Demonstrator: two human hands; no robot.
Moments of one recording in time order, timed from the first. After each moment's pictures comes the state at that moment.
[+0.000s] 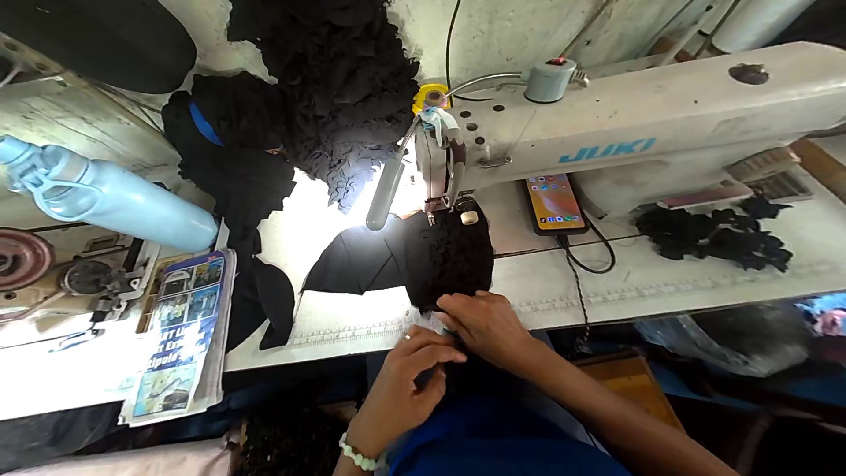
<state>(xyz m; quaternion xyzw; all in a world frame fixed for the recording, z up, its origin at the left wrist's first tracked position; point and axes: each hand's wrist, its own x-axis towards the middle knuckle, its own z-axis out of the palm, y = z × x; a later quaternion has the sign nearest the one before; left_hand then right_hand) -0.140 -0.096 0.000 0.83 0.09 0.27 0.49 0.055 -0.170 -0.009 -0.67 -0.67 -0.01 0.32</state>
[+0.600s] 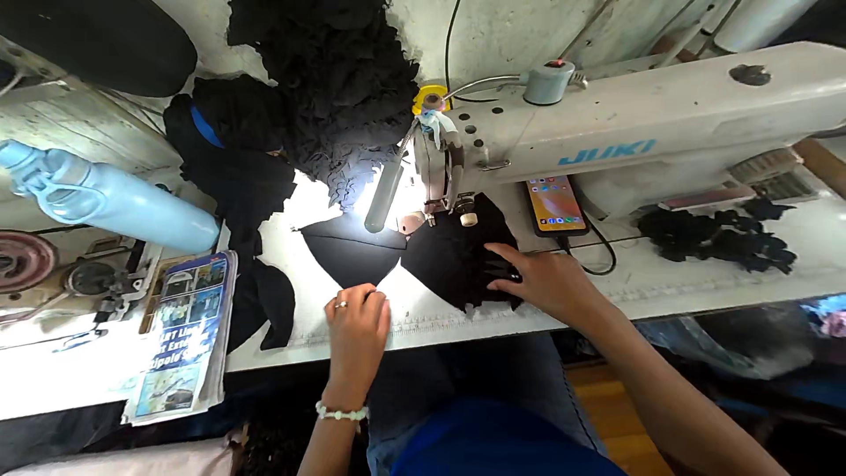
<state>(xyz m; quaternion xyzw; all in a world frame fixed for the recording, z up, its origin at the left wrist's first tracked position) -0.138 -0.042 0.002 0.91 0.33 0.24 0.06 0.142 -0.182 0.035 -0.79 -0.58 0.11 0.13</state>
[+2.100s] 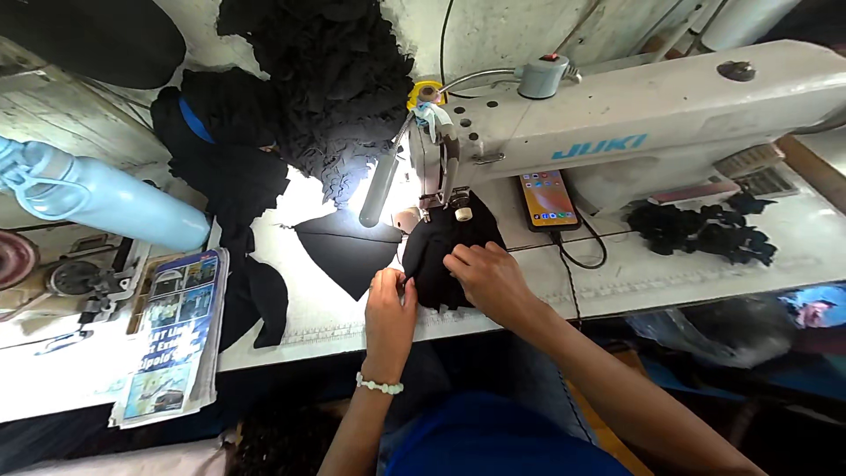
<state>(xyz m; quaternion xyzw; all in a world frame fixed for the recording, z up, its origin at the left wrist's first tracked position) -0.082 -0.063 -0.001 0.85 0.39 0.29 0.21 0.091 -0.142 0.011 -0.68 -0.69 -0.11 0.23</state>
